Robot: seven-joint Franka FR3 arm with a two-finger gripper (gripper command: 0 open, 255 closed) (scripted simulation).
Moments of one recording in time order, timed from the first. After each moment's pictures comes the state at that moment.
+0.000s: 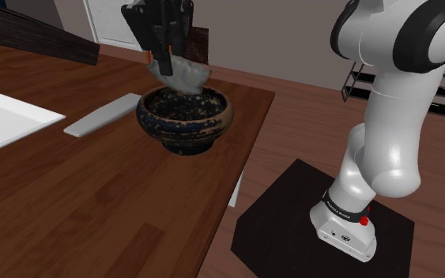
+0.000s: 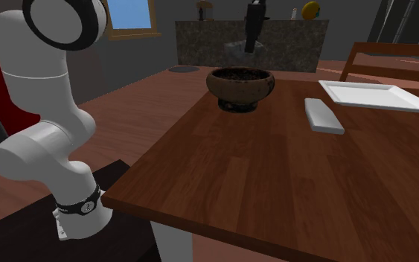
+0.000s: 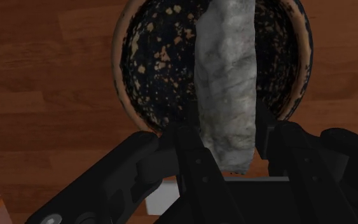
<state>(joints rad) 0.50 0.24 0.47 -1.01 -0.10 1.12 0.58</state>
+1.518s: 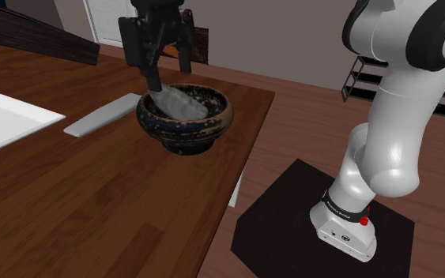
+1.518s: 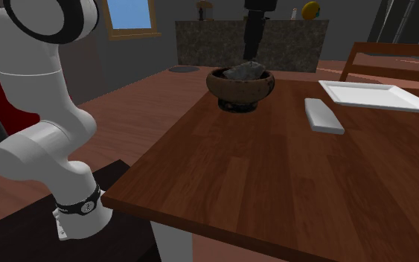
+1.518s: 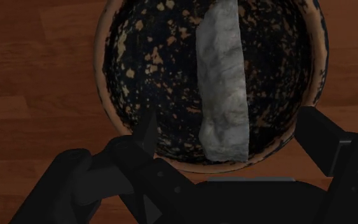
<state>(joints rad) 0.47 0.17 0.46 -1.19 -0.07 1.24 0.57</state>
